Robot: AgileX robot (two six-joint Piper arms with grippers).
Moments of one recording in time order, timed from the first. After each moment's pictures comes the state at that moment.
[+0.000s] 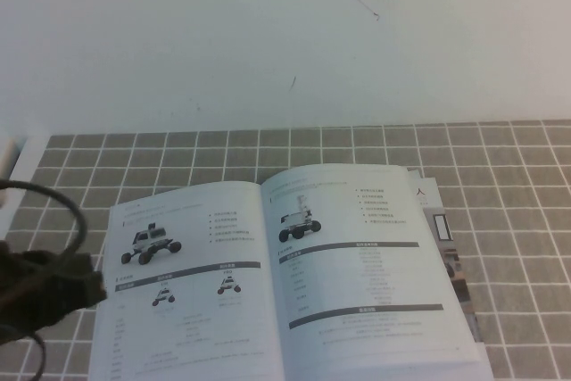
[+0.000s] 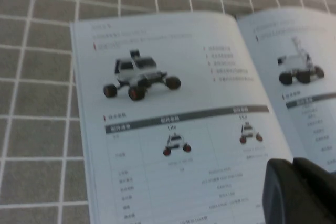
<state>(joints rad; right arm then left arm) -0.07 1.01 -0.77 0.54 0.61 -0.62 -0.15 0.86 -0.56 -0.43 0.42 0.05</state>
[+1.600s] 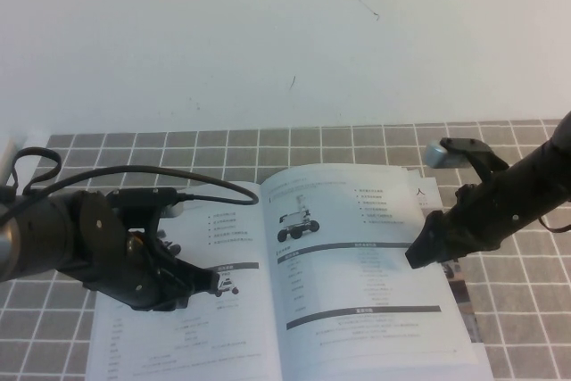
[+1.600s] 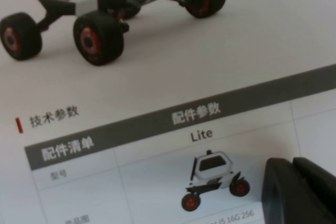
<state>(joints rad) 0.17 2.06 -1.27 0.79 0.87 -0.83 -0.29 1.73 -0.89 -0.36 0.41 0.09</state>
